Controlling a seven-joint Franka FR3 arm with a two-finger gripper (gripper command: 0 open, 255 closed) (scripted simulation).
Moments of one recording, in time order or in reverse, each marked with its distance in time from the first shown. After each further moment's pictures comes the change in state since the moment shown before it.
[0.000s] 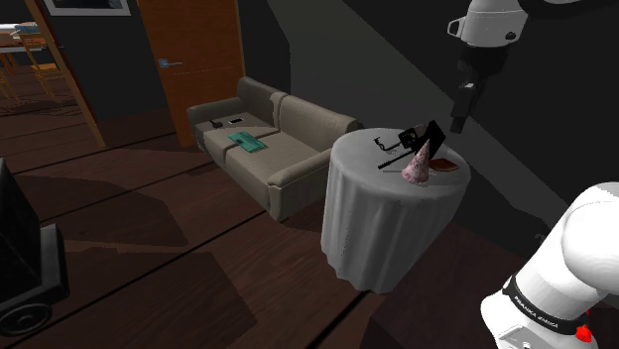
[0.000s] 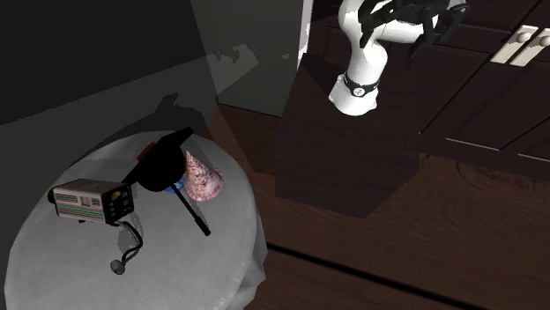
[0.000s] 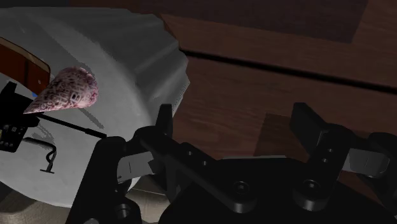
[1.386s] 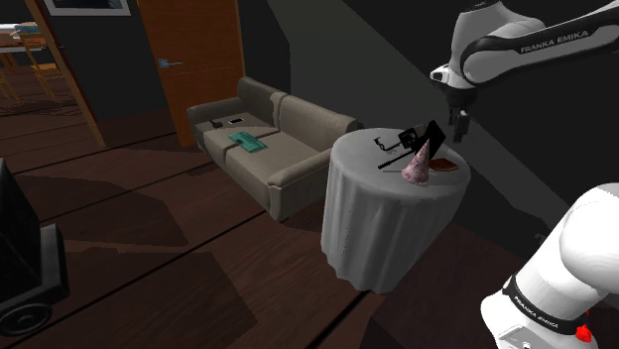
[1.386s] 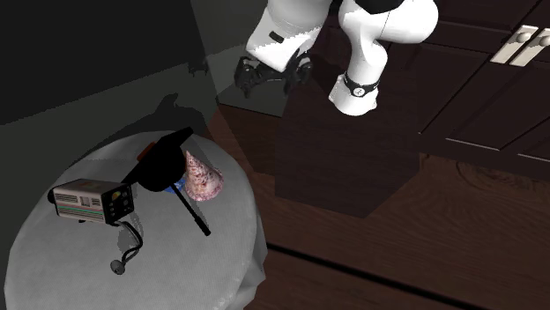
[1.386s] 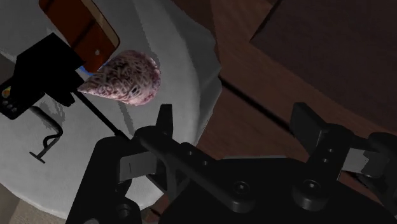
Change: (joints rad) arm -0.041 0.328 -0.396 -0.056 -0.374 0.430 -0.610
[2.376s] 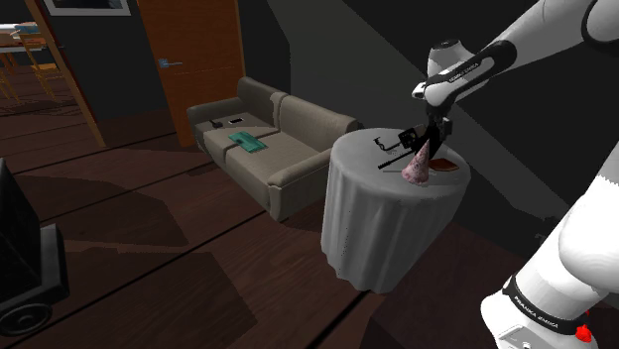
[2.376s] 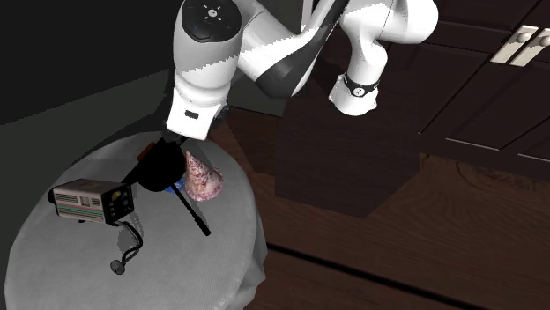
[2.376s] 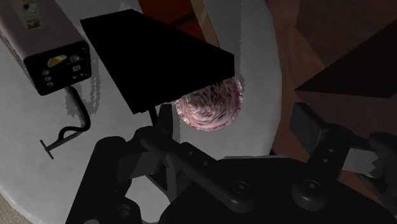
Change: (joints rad) arm -0.015 0.580 -0.204 0.302 0.054 0.380 -0.497
